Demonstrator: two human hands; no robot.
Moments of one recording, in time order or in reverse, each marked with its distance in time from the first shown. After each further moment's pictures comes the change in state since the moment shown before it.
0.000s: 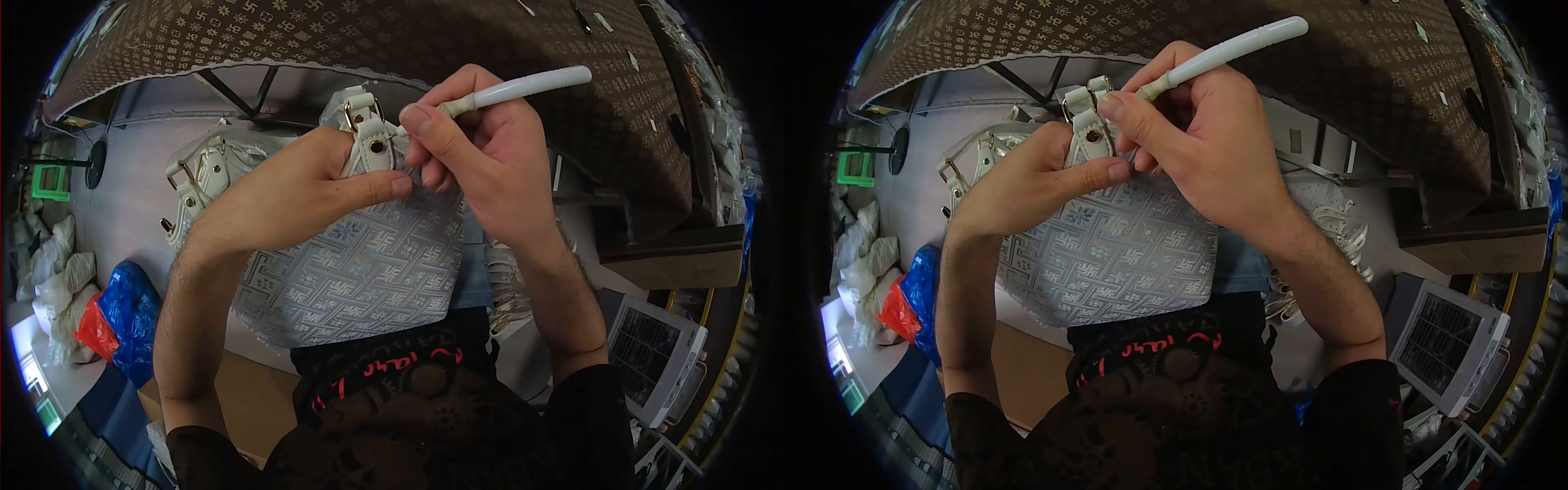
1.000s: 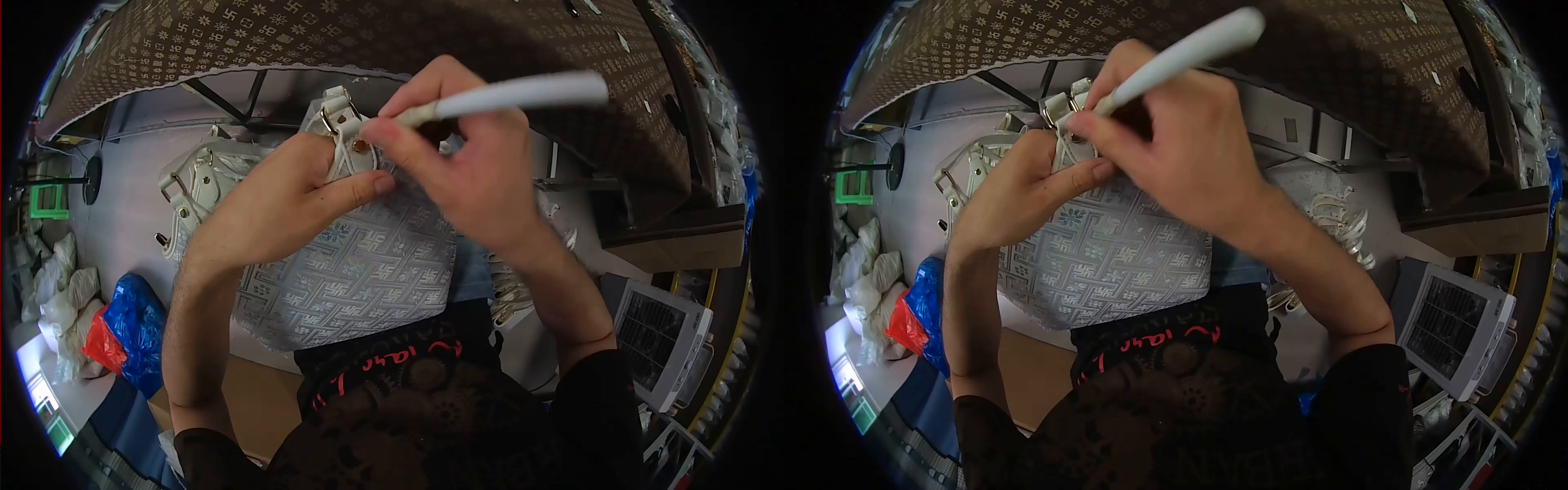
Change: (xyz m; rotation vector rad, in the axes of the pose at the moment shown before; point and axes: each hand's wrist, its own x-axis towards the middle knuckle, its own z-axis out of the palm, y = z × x) left_hand -0.002 -0.006 0.008 0.079 0.132 0.171; right_hand 0.002 0.010 0.003 -0.531 0.075 -0.418
